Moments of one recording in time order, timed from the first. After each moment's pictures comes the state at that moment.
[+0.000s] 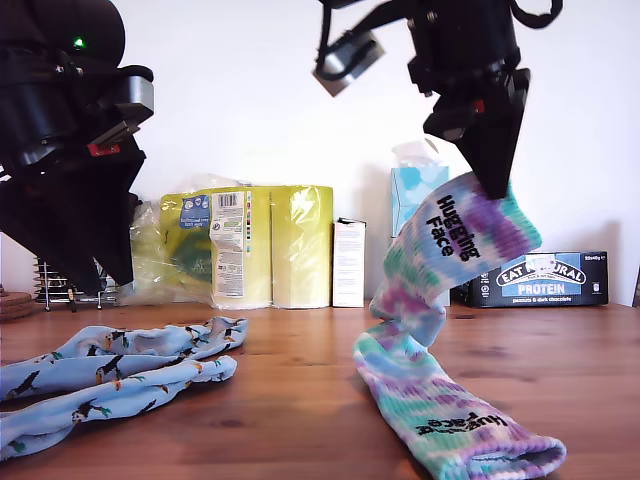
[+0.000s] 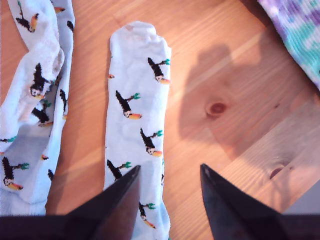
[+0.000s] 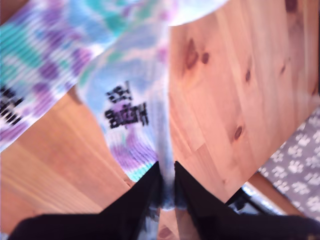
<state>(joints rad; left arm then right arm) -0.41 1.49 1.05 -0.83 0.26 0.08 0.81 1.70 1.46 -1.25 0.61 -0.32</state>
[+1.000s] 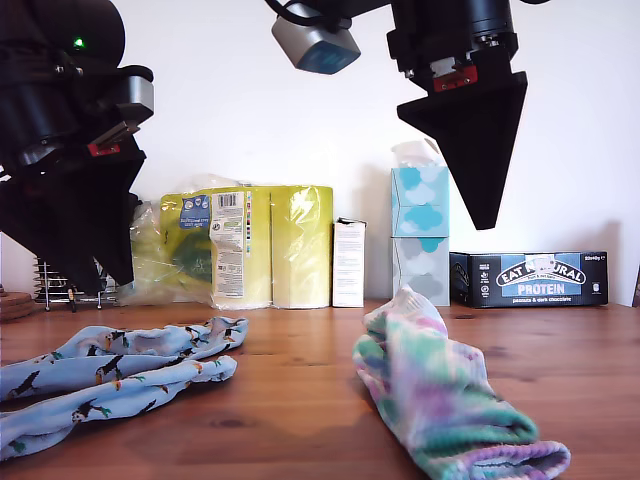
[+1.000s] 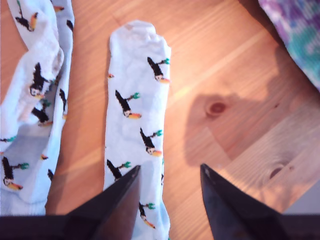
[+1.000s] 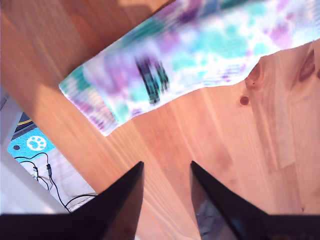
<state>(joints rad) -0.41 1.49 1.05 -0.83 0.26 0.08 0.87 1.70 1.46 -1.35 0.30 -0.30</state>
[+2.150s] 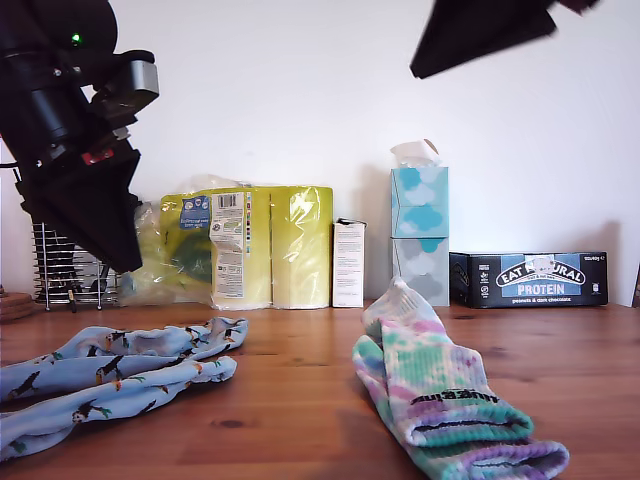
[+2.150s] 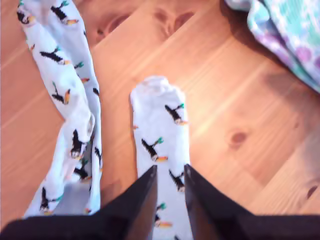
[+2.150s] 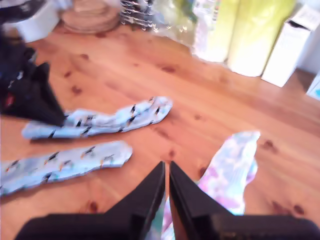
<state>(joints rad) -0.36 1.49 1.05 -0.71 0.27 0.29 0.74 0.94 0.72 -0.18 0.07 -0.03</state>
